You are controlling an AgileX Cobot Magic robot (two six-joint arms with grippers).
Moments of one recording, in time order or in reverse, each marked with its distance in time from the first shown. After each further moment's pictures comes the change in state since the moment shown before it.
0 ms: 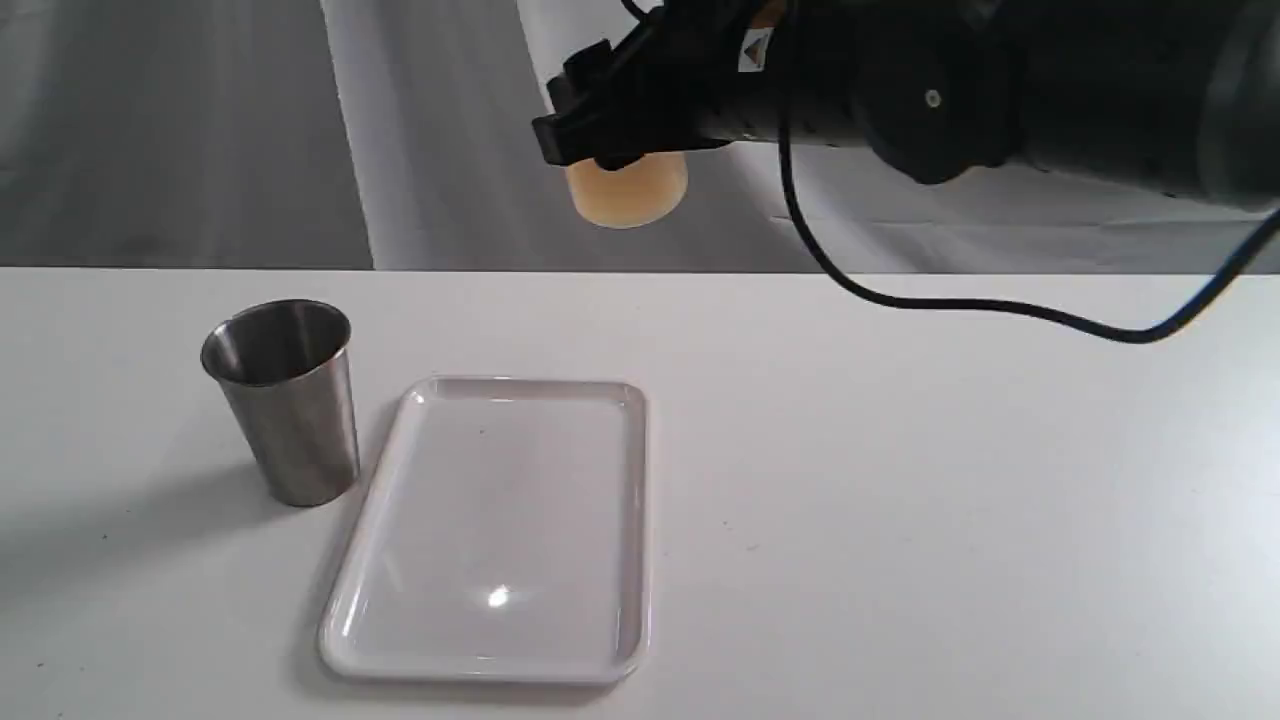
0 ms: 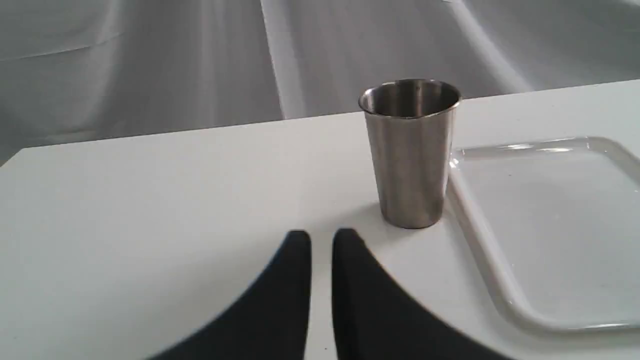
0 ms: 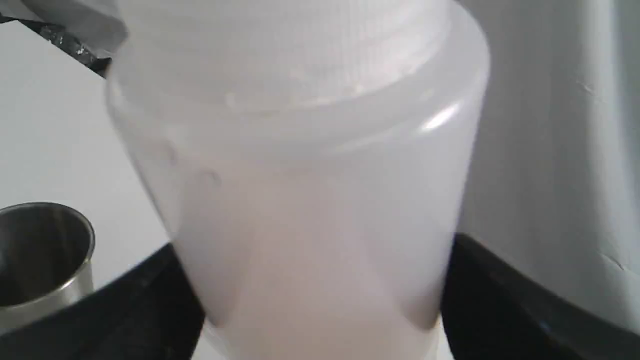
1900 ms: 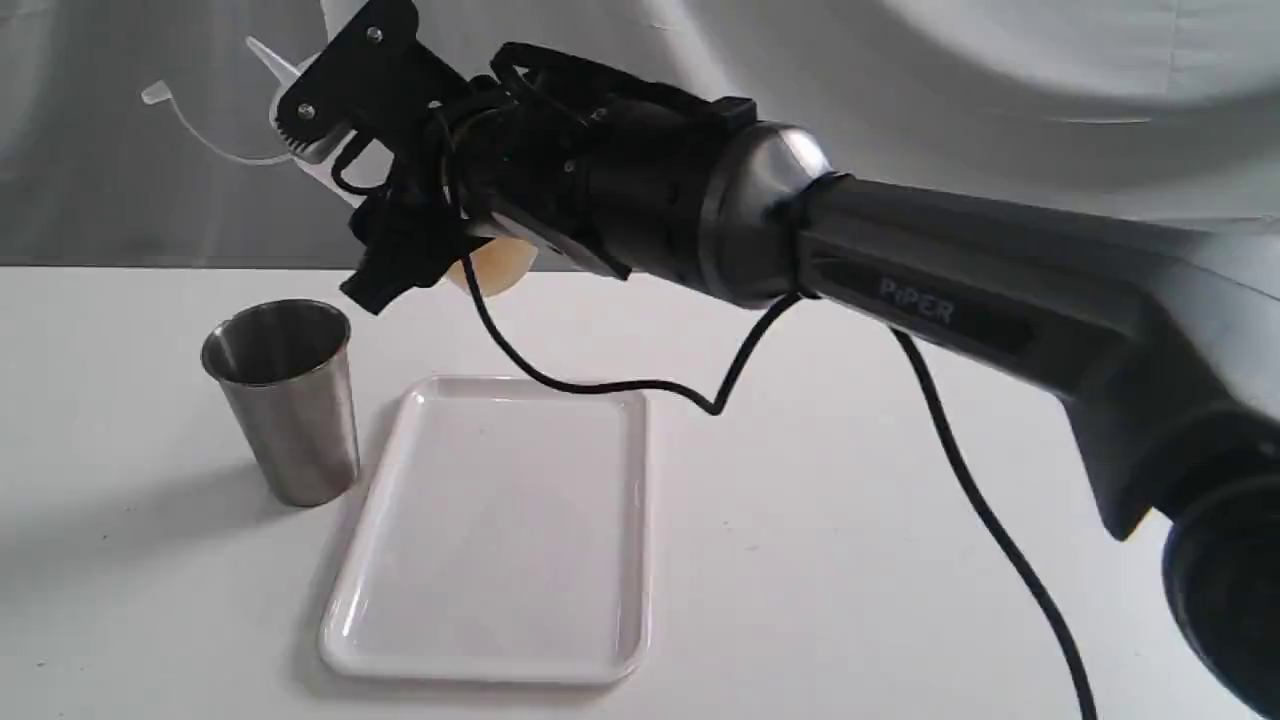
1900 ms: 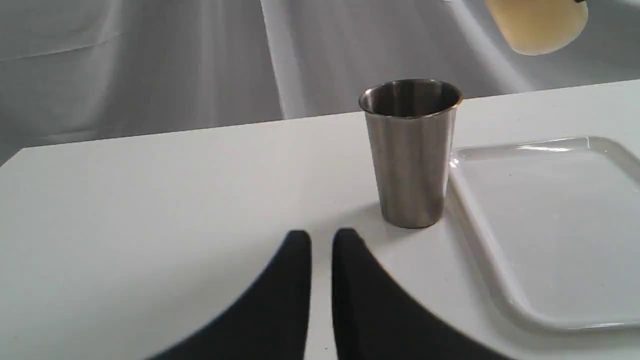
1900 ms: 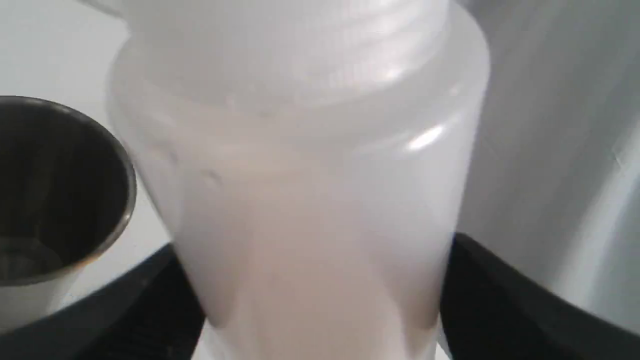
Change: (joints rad) left arm 0.000 0.000 0.000 0.000 0.000 0.000; right arm 0.201 0.400 -0.464 -0.585 0.270 0.231
